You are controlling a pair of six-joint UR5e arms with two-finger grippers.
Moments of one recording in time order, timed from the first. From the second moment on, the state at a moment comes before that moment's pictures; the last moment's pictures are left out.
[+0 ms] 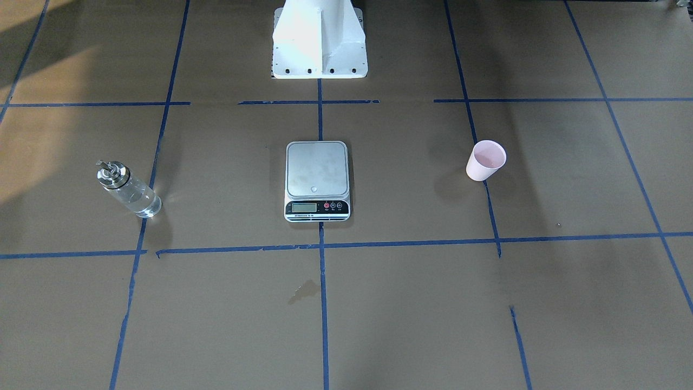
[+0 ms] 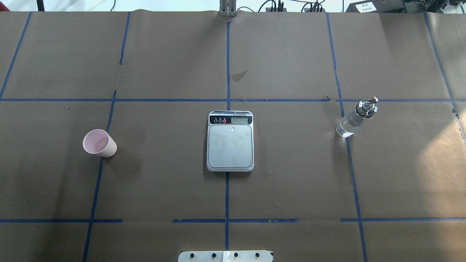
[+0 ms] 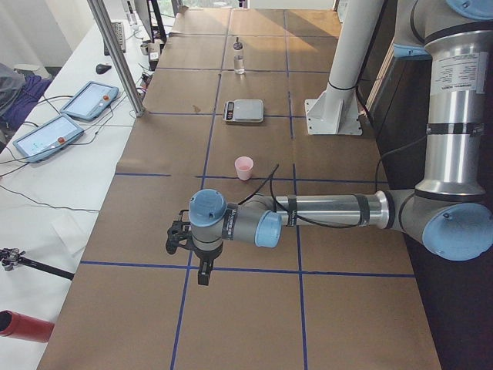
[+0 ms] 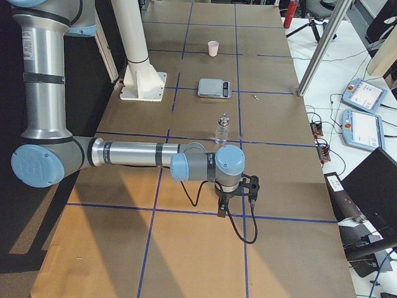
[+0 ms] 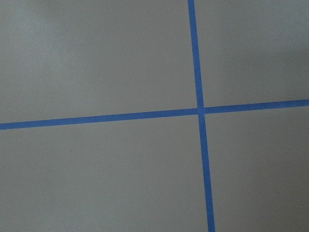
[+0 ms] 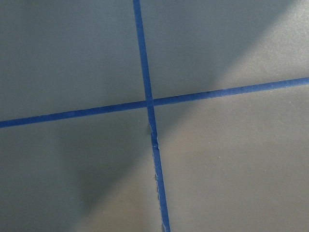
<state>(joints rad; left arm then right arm) -1.56 -1.53 -1.56 -1.79 -2.30 -0.05 1.57 -1.61 1.62 -1.51 2.36 0.20</state>
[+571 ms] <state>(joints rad) -1.50 -1.53 -1.68 -1.81 -2.30 -0.06 1.56 -1.61 1.62 -1.51 2.36 0.20</state>
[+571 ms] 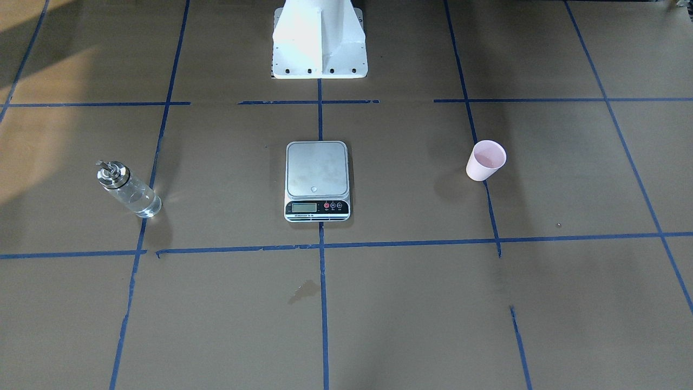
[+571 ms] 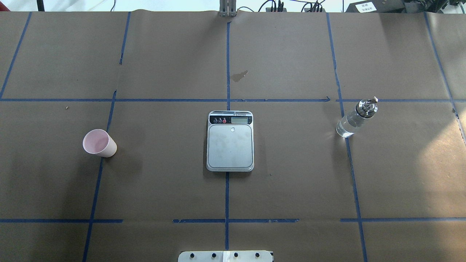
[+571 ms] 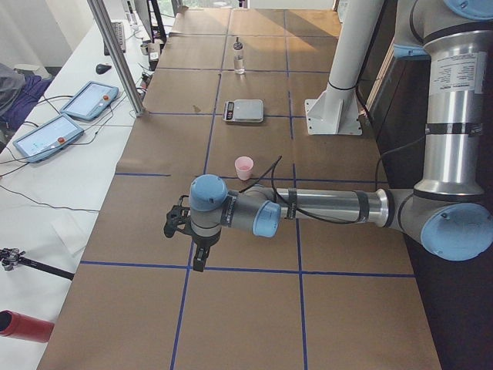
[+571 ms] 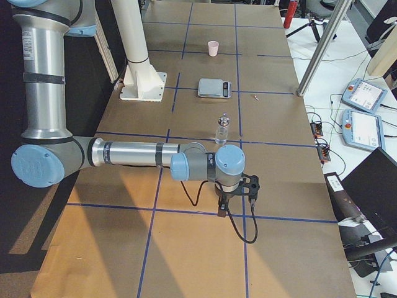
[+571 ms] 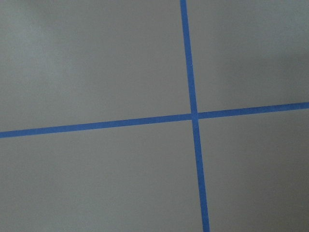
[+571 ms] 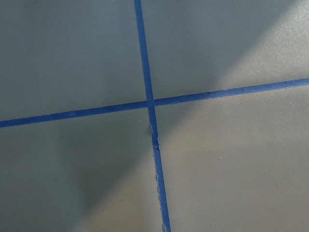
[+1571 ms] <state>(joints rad) -1.12 -1.67 -1.84 -1.95 -2.23 -0.58 1.56 -1.60 1.63 -1.47 2.36 0.19</state>
